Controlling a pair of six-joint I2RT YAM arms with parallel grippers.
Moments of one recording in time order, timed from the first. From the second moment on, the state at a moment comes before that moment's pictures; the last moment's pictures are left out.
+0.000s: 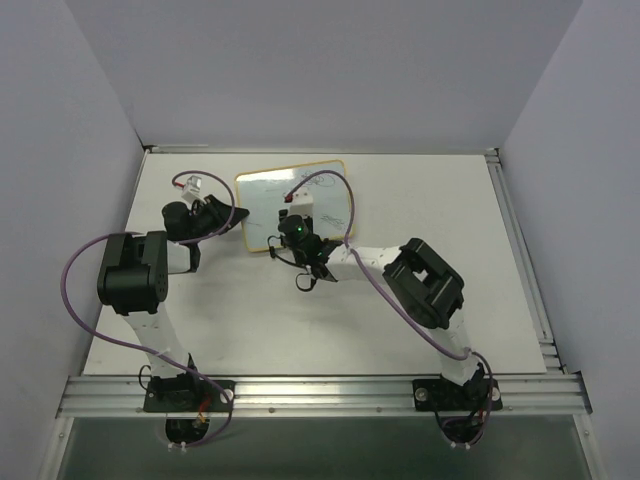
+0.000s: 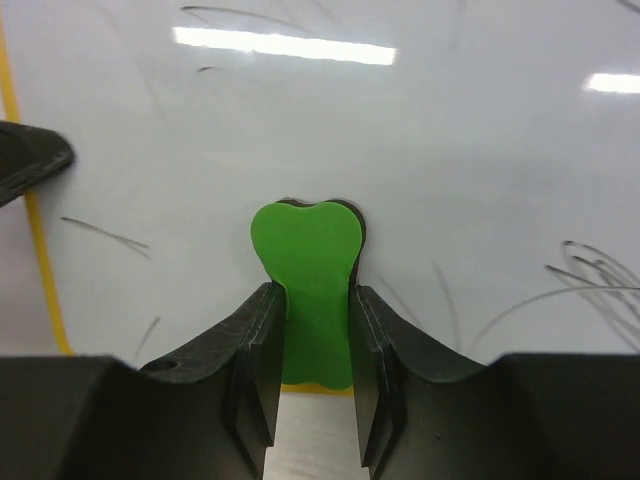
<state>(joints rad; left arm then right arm) 0.05 1.91 0.78 0.94 0.66 -0.76 0.91 2.12 1.35 0.31 0.59 0.37</state>
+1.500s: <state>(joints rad) 0.05 1.91 0.78 0.94 0.66 -0.76 0.85 2.03 1.23 0.33 0.62 0.38</state>
